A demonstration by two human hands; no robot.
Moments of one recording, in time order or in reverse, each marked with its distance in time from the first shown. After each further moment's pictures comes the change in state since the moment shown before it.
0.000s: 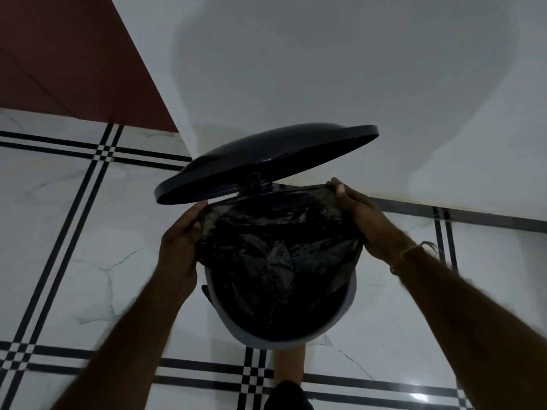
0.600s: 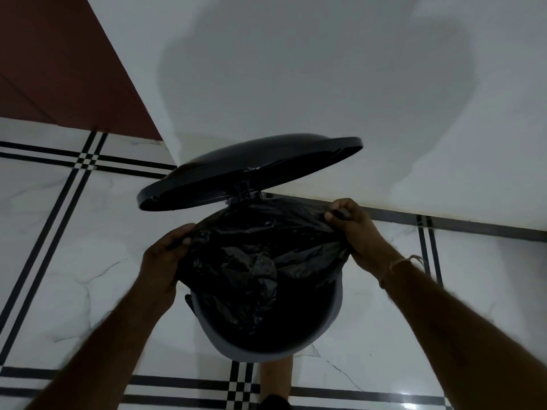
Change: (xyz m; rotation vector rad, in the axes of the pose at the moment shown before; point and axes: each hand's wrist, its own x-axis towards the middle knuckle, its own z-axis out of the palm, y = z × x) left_hand 0.009 -0.014 -0.012 0.010 -0.002 -0.098; right_hand 0.012 0.028 -0.026 0.026 0.107 -0.033
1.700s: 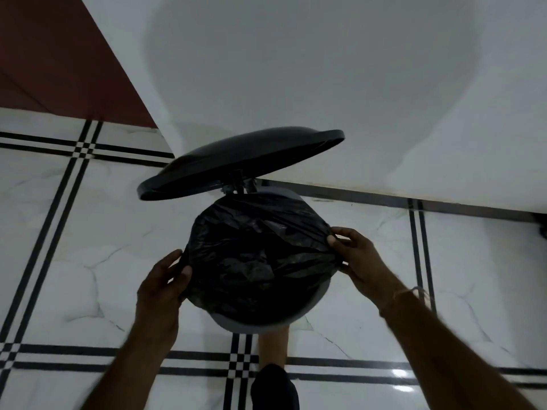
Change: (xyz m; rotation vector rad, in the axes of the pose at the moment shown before) left_hand -0.087 -0.024 -0.004 -0.083 0.094 -0.028; right_hand -0.069 0.037 -0.016 0.108 0.118 0.192
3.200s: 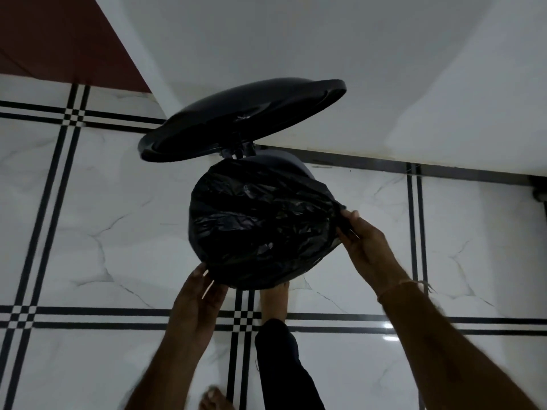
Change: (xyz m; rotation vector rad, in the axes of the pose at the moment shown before) left_hand -0.063 -0.047 0.004 -0.369 0.043 -0.409; right_hand -0.039 0.031 -0.013 0.401 0.060 0.039
